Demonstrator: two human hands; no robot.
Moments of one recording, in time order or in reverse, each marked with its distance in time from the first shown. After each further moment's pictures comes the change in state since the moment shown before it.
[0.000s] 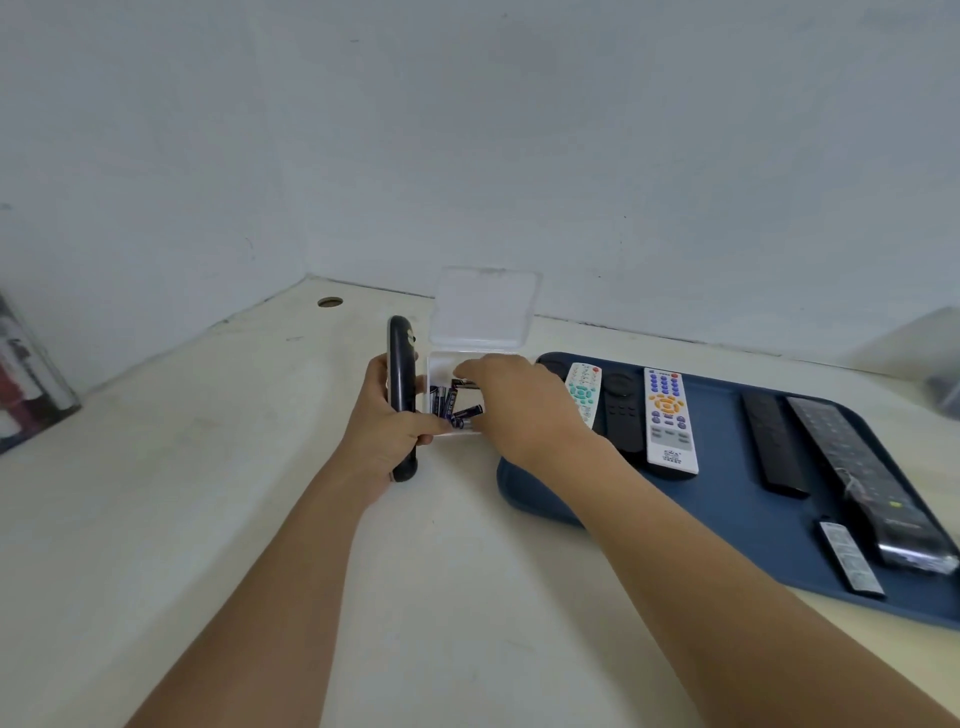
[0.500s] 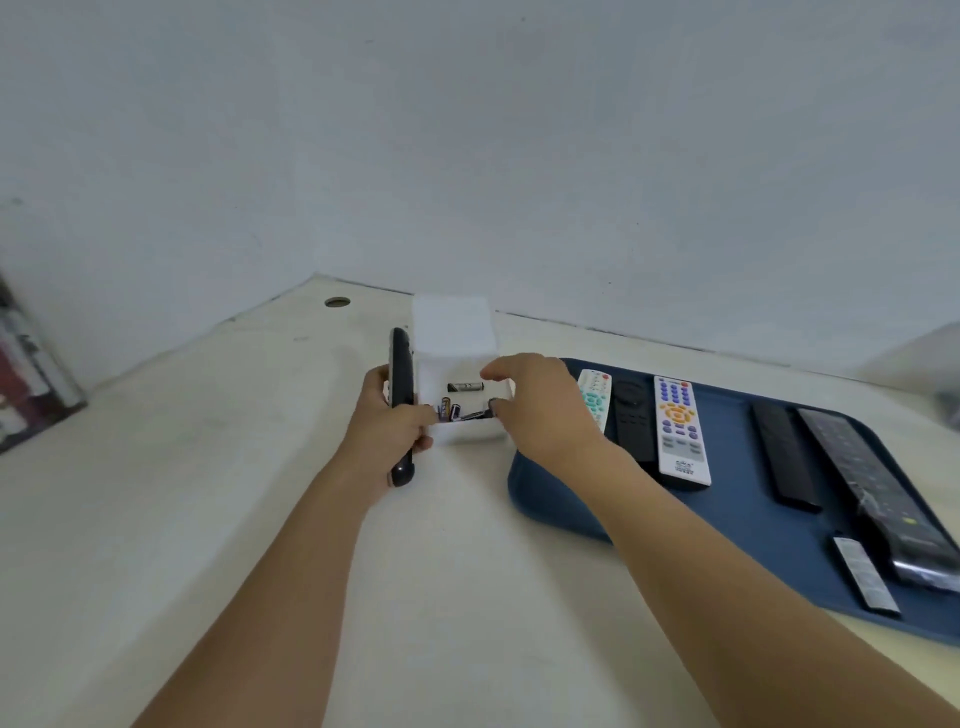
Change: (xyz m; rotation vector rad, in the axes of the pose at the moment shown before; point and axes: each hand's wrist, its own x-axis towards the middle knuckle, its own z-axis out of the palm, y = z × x) left_hand 0.012 -0.003 -0.007 -0.015 0.135 -0.154; right_hand 0.003 0.006 -0.005 0.345 0.006 0.195
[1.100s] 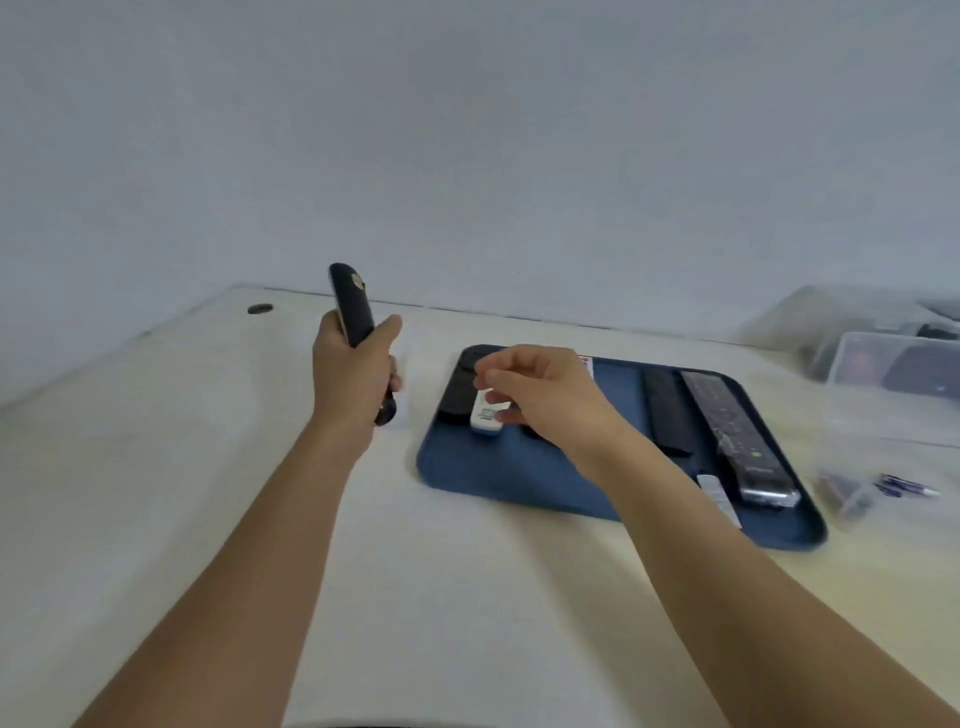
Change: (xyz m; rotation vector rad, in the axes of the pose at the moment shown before) left_hand -0.039 0.047 0.076 -0.120 0.053 0.244; right_hand -0.079 0.050 -0.070 0.820 0.068 0.245
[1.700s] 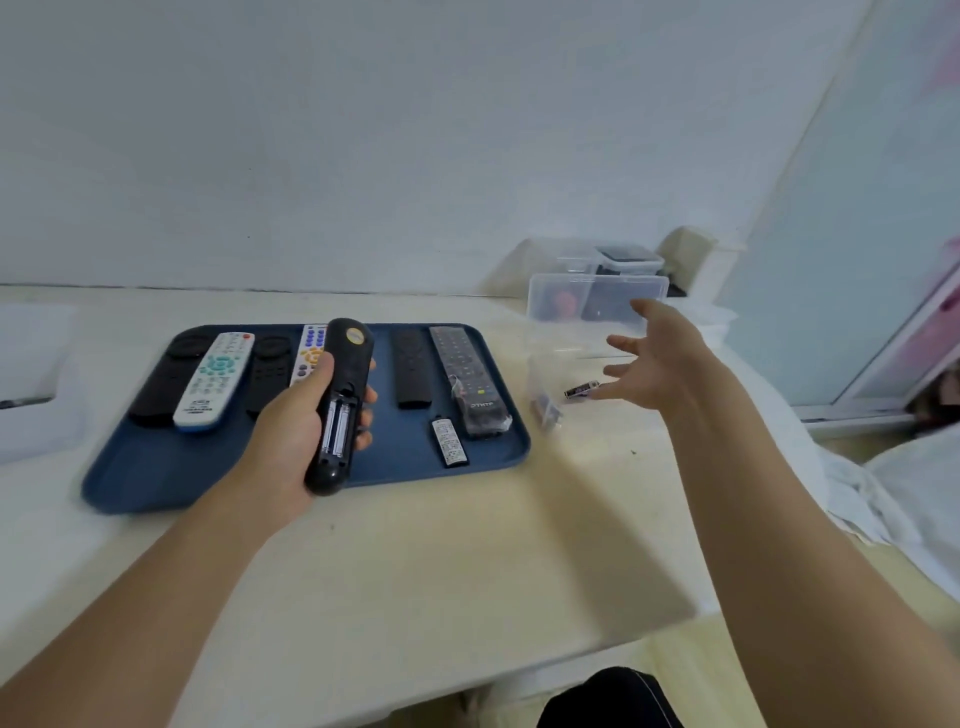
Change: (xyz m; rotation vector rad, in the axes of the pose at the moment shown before) left_hand -0.106 -0.065 0.135 -0.301 -0.681 -0.445; right_hand -0.104 0.022 -0.278 0.575 0.800 0.402
